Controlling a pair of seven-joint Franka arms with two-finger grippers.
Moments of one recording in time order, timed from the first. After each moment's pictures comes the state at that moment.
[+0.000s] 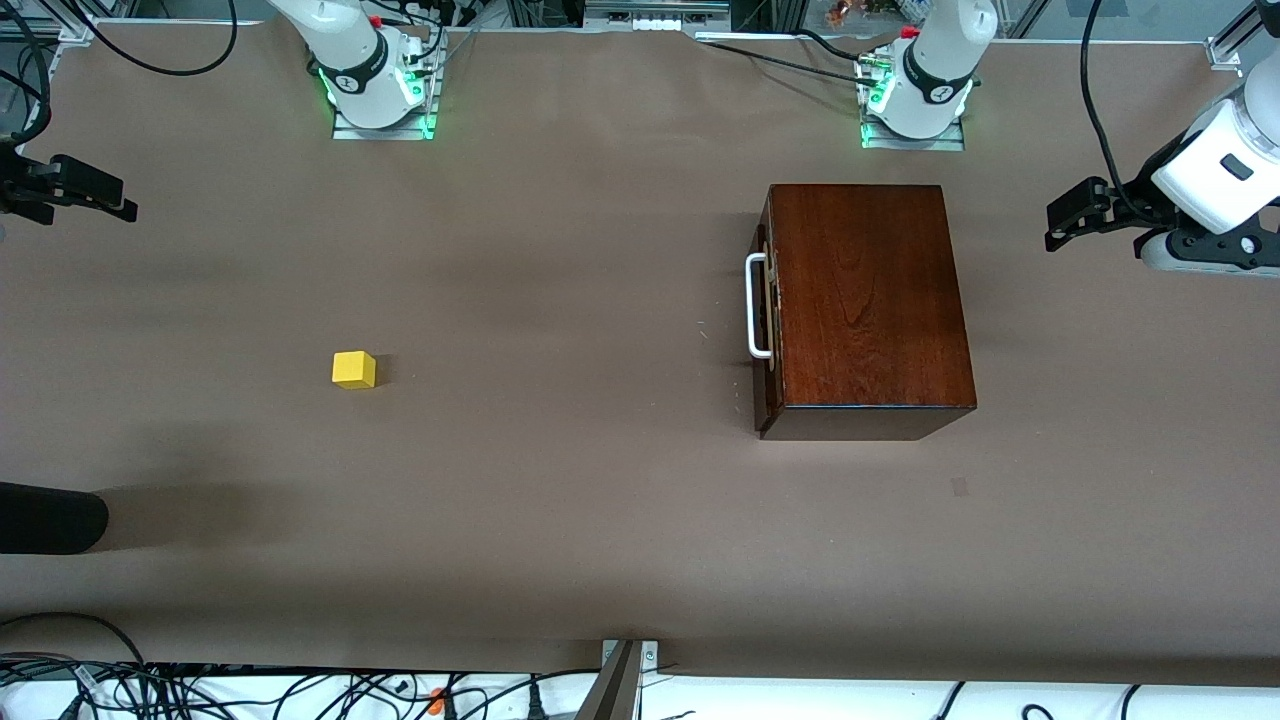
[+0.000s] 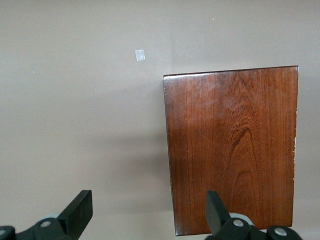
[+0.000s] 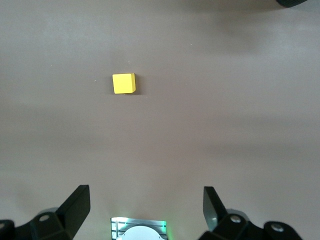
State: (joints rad) left arm -0.08 0.02 0.01 -1.57 -0.01 1.53 -0.02; right arm -0.04 -0.01 -0.09 -1.63 0.02 1.49 -0.16
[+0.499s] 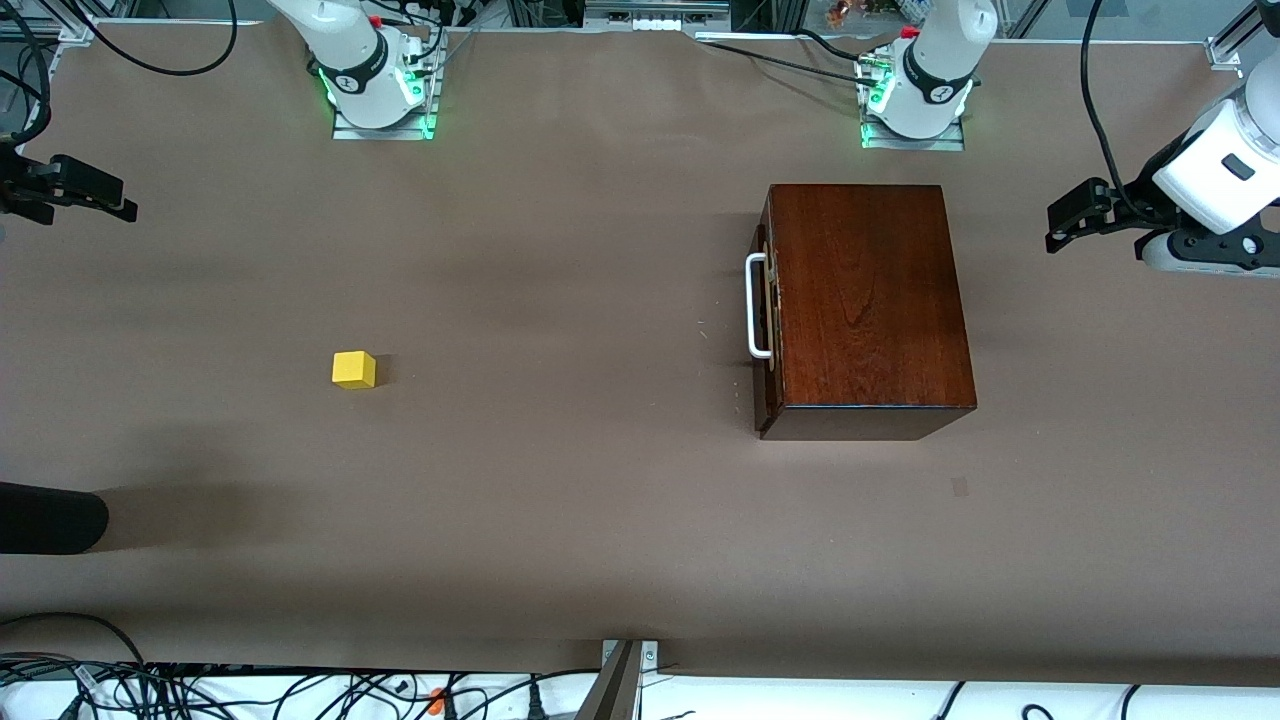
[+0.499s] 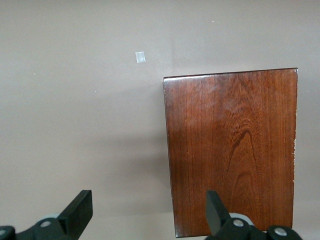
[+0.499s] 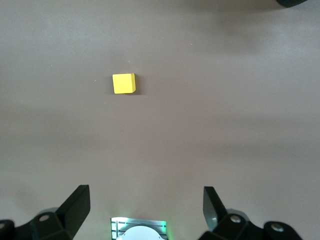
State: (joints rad) left arm -0.08 0.02 0.01 -1.57 -0.01 1.53 -0.02; right arm -0.04 -0.01 -0.09 -1.63 0.02 1.49 -0.16
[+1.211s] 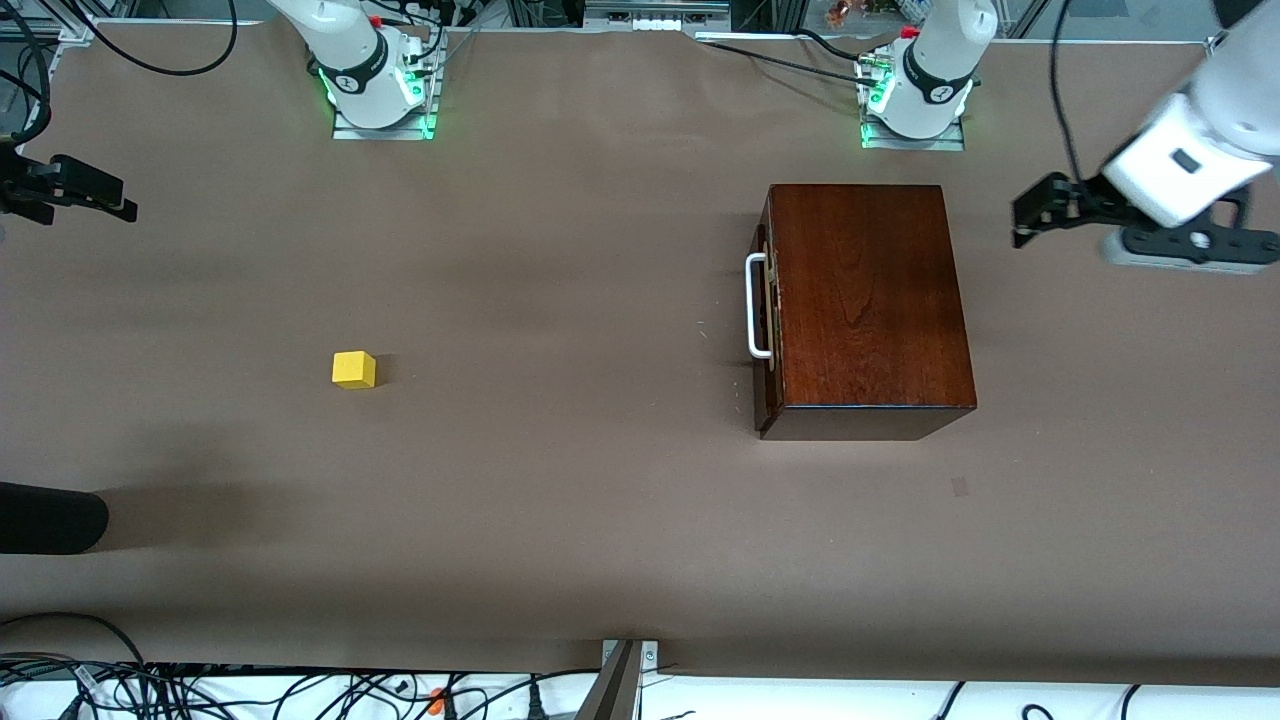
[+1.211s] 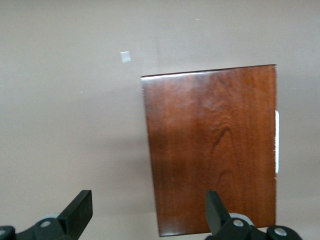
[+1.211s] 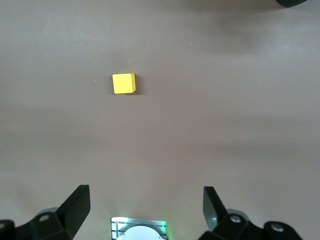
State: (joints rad) left arm -0.09 0.02 -0.09 -1.57 -0.01 1.53 -0.10; right arm -0.04 -0.01 -0.09 -1.63 0.02 1.49 -0.16
